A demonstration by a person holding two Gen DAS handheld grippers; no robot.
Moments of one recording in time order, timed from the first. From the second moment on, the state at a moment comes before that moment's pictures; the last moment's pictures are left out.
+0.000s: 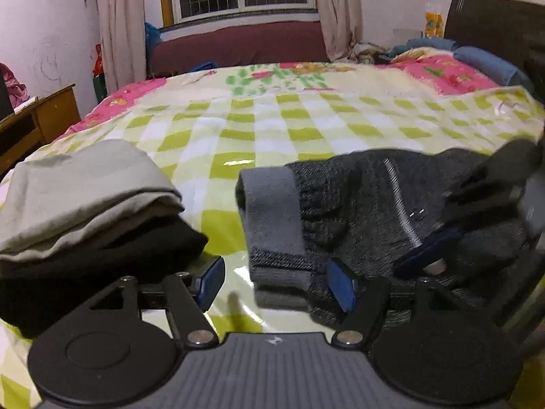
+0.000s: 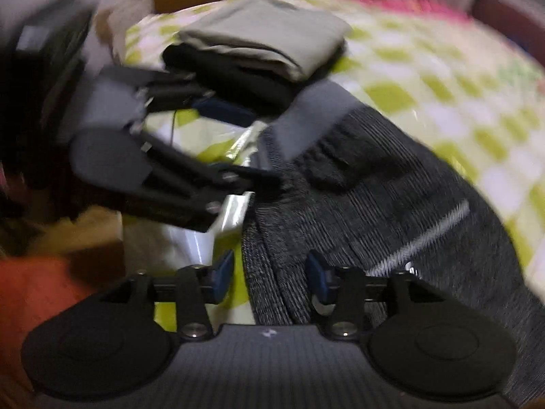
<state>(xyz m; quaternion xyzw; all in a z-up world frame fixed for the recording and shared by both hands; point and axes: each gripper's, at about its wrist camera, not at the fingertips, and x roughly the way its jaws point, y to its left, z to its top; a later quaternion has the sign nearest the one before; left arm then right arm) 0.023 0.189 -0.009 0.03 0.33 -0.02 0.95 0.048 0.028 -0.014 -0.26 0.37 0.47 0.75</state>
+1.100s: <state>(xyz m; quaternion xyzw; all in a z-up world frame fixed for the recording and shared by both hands) -0.003 0.141 0.033 0.13 0.33 0.06 0.93 0.017 -0.212 0.021 0.07 0.35 0.15 0.92</state>
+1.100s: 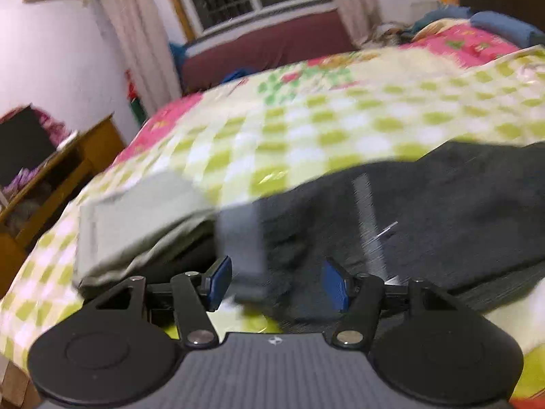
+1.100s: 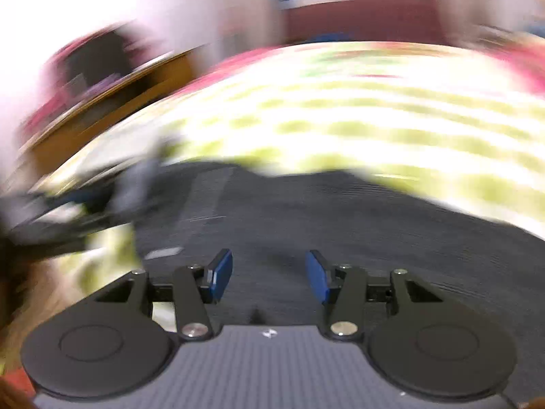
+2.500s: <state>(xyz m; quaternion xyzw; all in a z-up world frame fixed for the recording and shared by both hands) 0.089 -0.238 -0.025 0.29 0.33 -0.31 0.84 -0.044 -0.585 -0.009 0.32 0.22 -0.26 0.88</state>
